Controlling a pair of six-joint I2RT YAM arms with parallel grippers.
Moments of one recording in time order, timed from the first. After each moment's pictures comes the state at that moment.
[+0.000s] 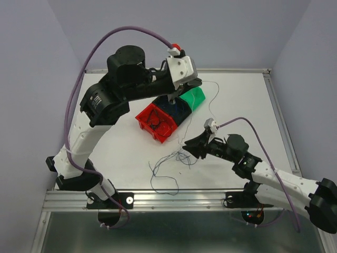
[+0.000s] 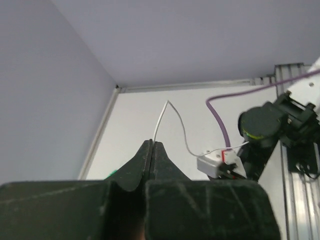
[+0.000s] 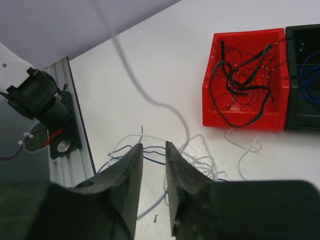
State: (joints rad) left arm -0.93 1.53 2.29 -0.84 0.40 0.37; right arm 0.81 0.89 0.38 0.49 -0.34 0.26
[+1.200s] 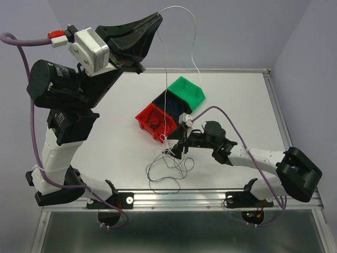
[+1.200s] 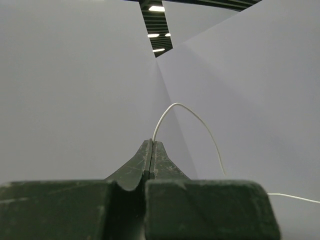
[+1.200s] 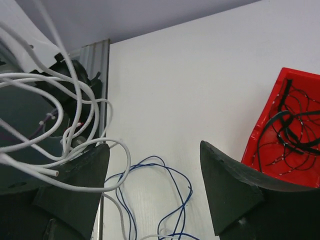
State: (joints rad) left arm -0.93 1.35 2.22 -0.15 0.13 0.32; right arm 0.85 1.33 0.62 0.68 -0.58 0.17
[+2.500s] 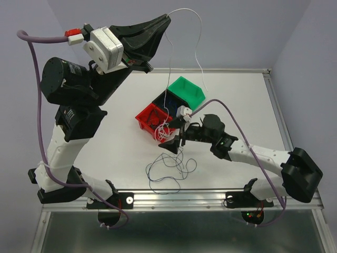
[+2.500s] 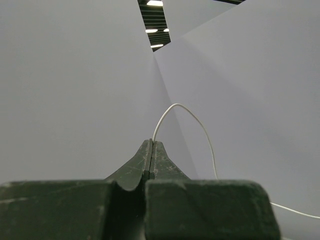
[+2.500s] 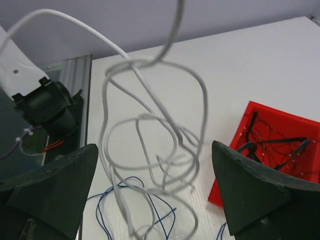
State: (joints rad) left arm -0.93 1.37 2.19 -0.12 0.13 0.32; right arm 0.86 1.30 0.74 0.55 -0.50 0.07
